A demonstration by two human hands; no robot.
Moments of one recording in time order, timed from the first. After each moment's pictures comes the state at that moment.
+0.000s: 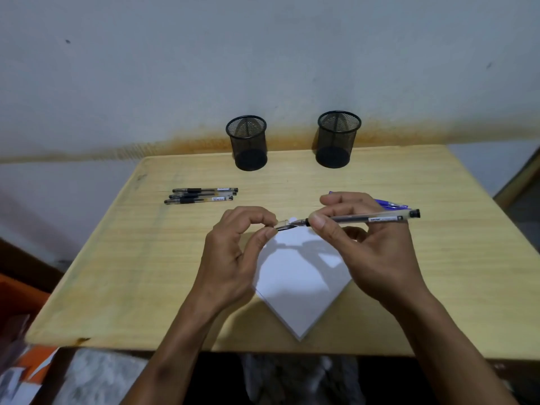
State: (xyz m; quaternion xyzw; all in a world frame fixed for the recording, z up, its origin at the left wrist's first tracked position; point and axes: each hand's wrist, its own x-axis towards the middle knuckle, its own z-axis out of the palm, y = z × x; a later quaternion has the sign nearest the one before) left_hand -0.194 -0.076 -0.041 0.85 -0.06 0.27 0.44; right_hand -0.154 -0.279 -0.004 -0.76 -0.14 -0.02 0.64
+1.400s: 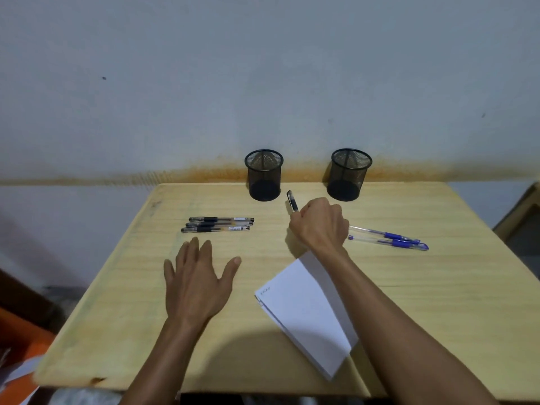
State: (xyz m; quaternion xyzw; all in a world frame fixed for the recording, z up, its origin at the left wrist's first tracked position) left_hand -0.180 0.025 -0.095 0.96 0.24 0.08 0.11; right_hand -0.051 -0.158 -0.026 -0.95 0.02 -0.02 0.31
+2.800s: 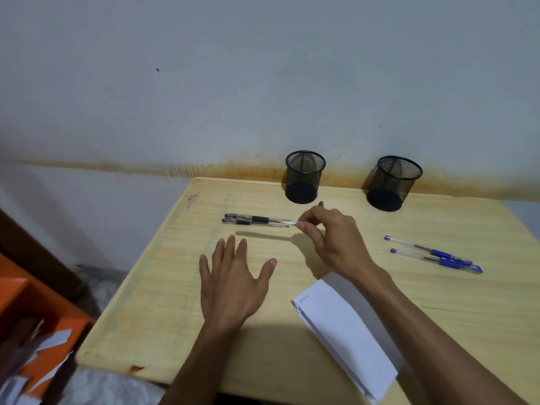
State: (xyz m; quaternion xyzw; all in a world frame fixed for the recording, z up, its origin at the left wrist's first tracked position) left_hand -0.182 0.022 -0.091 0.95 0.26 0.10 0.16; right_hand -0.065 -0.140 -0.042 -0.88 -0.30 -0.09 0.37
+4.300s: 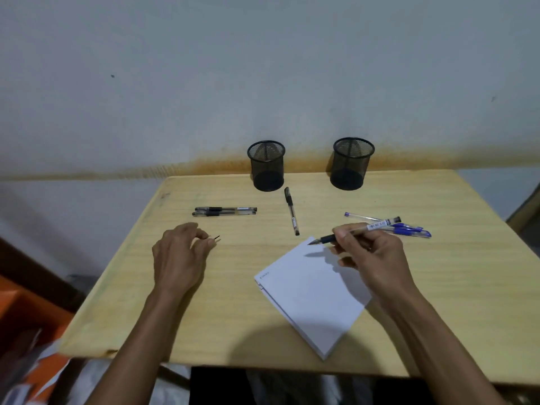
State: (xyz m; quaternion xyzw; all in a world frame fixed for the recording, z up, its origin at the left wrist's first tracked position) left_hand -0.185 0.053 -0.070 0.93 0.20 0.23 0.20; right_hand -0.126 -0.265 -0.038 -0.68 -0.03 0.06 0.73
